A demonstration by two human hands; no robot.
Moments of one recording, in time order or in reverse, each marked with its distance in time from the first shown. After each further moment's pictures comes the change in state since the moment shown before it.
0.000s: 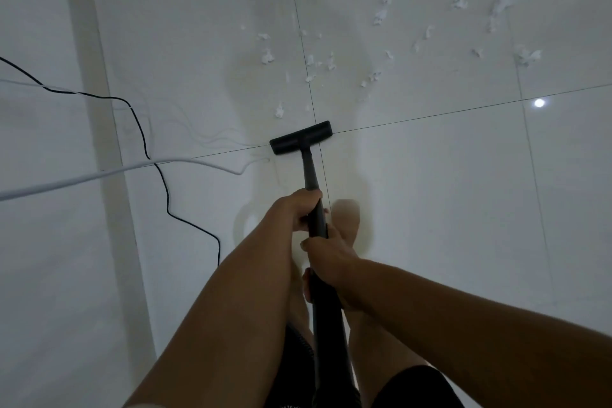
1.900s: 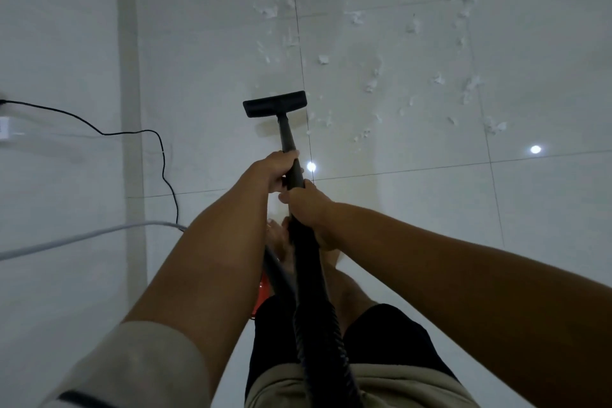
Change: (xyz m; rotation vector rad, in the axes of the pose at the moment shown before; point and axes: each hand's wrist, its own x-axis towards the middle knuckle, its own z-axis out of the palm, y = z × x) left_hand -0.148 0.185 -0.028 -0.141 0.195 0.229; right_hand -0.077 -0.169 -0.001 -0.215 -0.066 -0.150
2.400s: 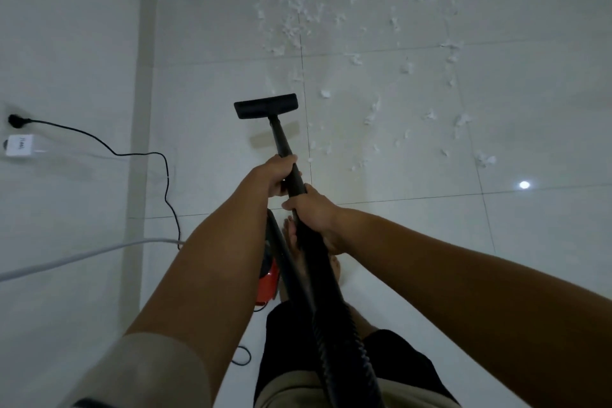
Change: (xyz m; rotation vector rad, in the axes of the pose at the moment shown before) left_hand -0.013 0.028 -0.023 -0.077 -0.003 0.117; right_hand -0.031 -0.020 0.003 0.044 -0.105 -0.119
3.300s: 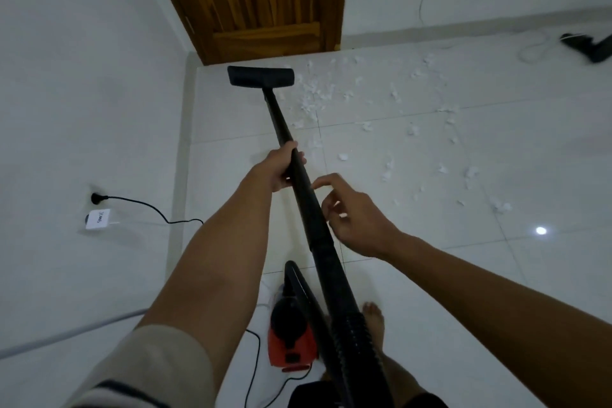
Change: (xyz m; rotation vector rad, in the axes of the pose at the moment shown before) left_hand -0.081 0.136 -0.117 -0.061 -0.050 0.282; right_hand -0.038 -0.061 0.049 -0.699 0.206 -0.987
